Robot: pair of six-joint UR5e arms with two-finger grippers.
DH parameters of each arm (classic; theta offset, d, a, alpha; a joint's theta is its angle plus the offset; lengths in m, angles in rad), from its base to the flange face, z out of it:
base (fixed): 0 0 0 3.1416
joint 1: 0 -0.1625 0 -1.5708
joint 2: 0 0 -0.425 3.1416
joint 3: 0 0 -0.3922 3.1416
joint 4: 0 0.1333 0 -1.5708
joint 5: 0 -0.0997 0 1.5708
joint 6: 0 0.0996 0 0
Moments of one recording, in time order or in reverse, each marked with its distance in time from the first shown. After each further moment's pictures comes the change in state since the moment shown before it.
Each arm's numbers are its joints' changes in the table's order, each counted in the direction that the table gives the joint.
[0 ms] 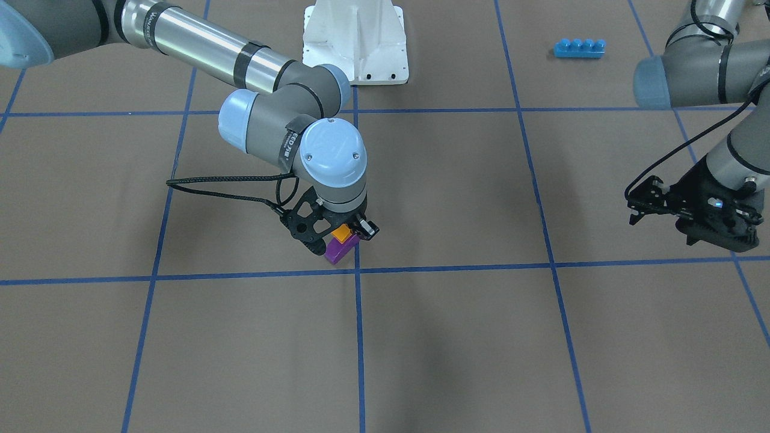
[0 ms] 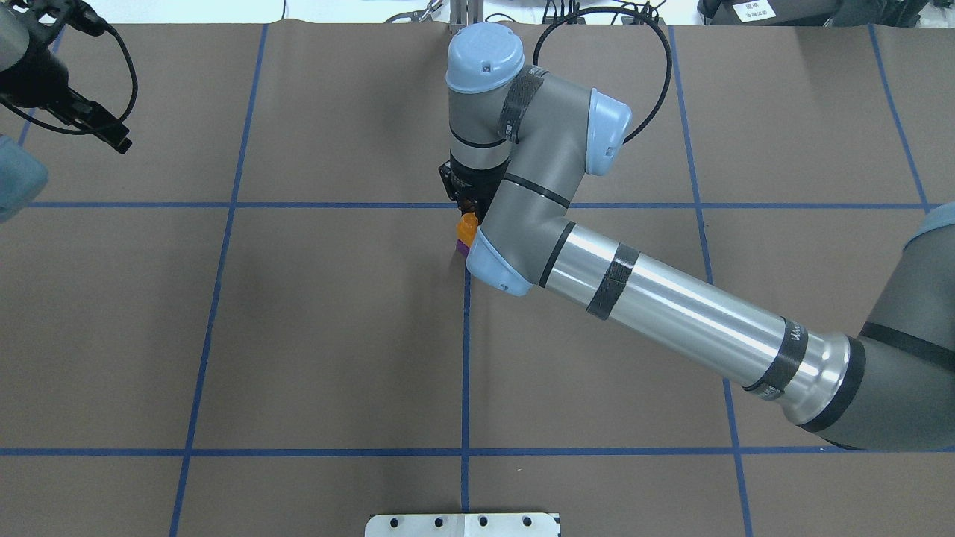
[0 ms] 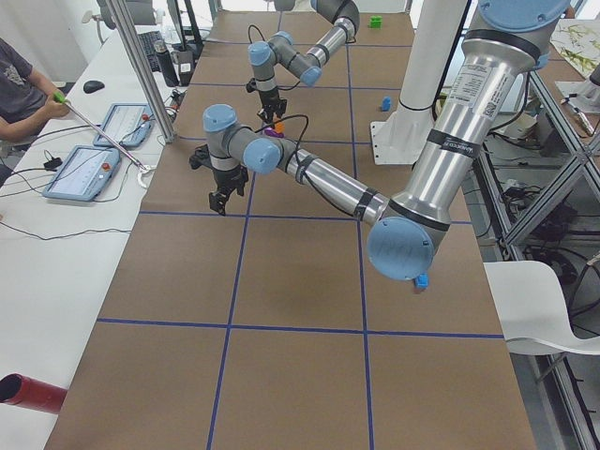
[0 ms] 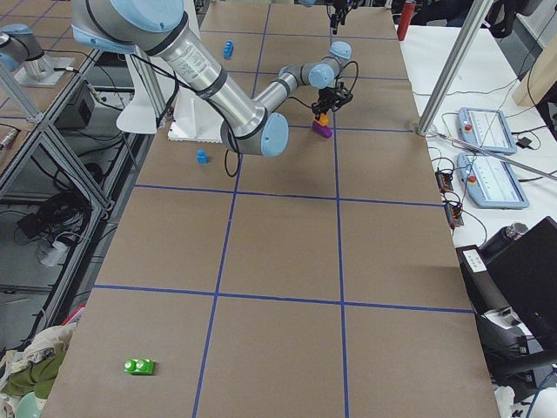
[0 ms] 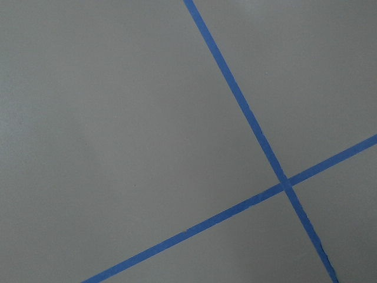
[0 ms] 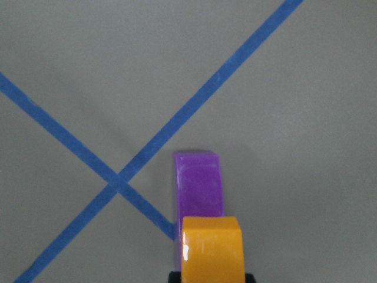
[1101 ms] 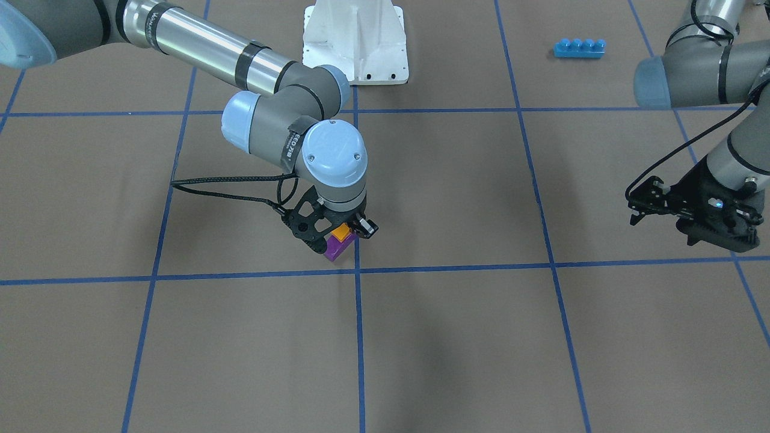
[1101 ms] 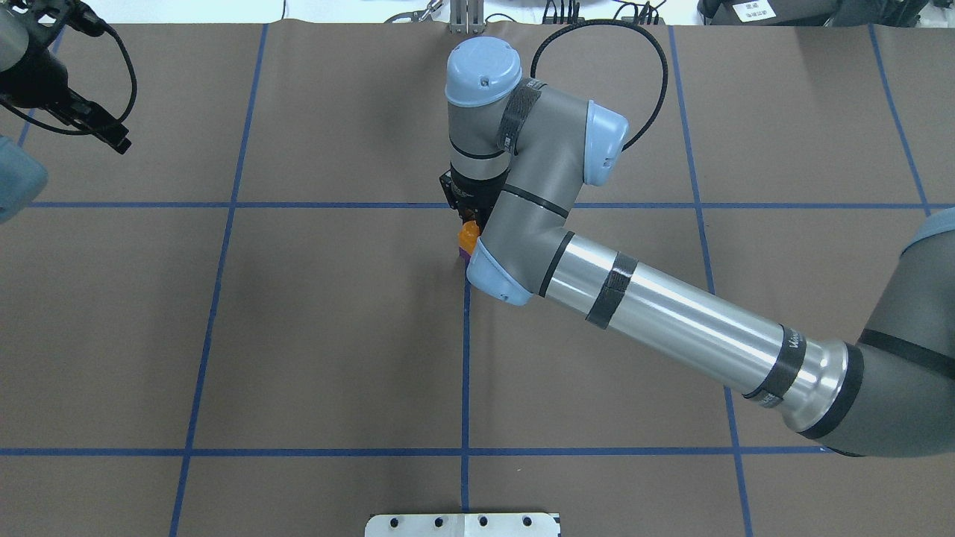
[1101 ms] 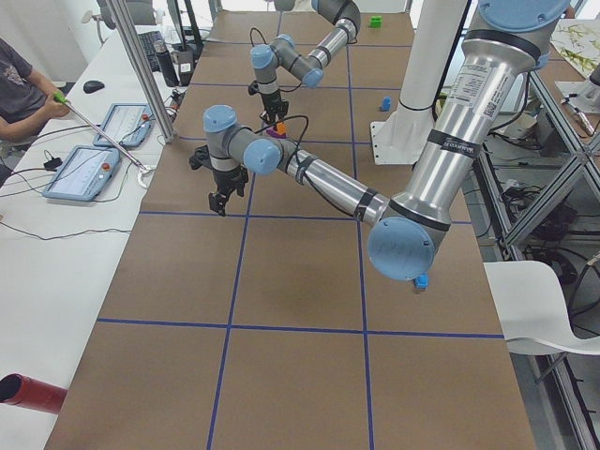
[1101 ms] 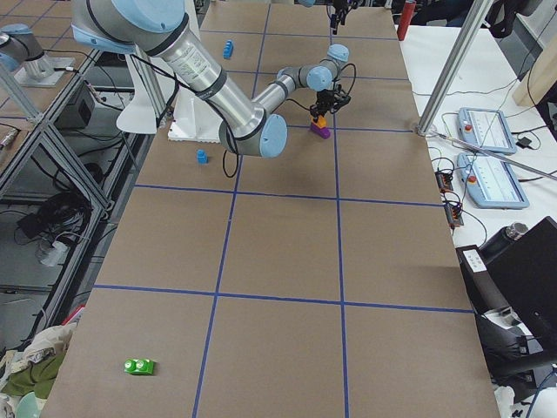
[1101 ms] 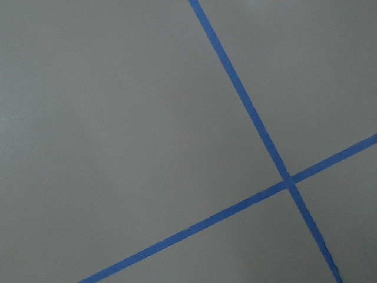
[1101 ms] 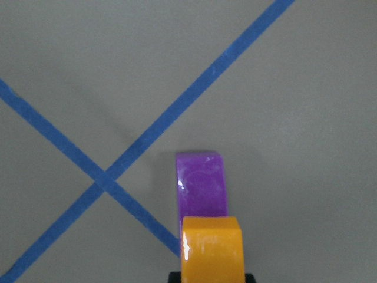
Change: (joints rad) left arm 0.000 0.001 -0.002 -0.006 -0.003 0.002; right arm 0.016 -0.008 0.003 0.005 0.014 -0.008
